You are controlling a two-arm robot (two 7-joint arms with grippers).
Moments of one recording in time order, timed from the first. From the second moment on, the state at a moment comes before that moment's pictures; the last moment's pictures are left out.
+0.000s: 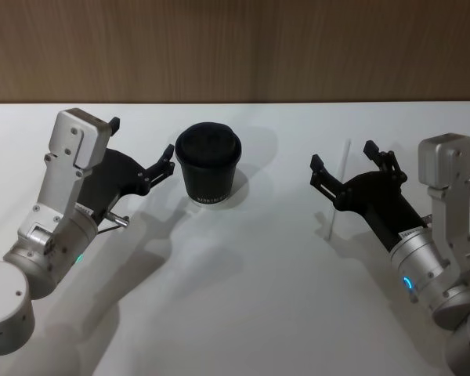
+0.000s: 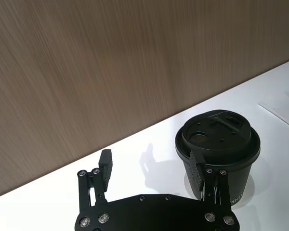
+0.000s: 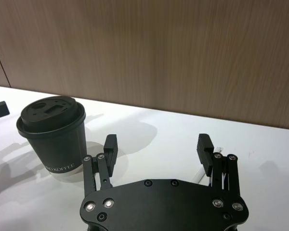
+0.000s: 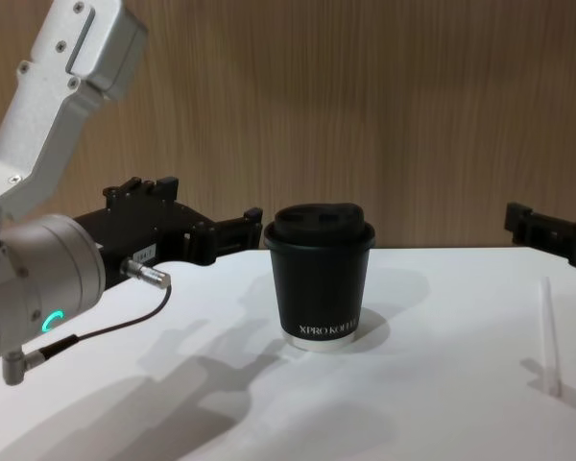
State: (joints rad) left arm -0.24 0.38 0.45 -1.63 -0.20 0.01 -0.01; right arm -0.01 0.34 -0.23 -1.77 0.29 0.03 0.07
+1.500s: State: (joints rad) left arm -0.24 0.38 0.45 -1.63 -0.20 0.01 -0.01; right arm -0.01 0.34 -0.23 -1.77 0.29 0.03 0.07
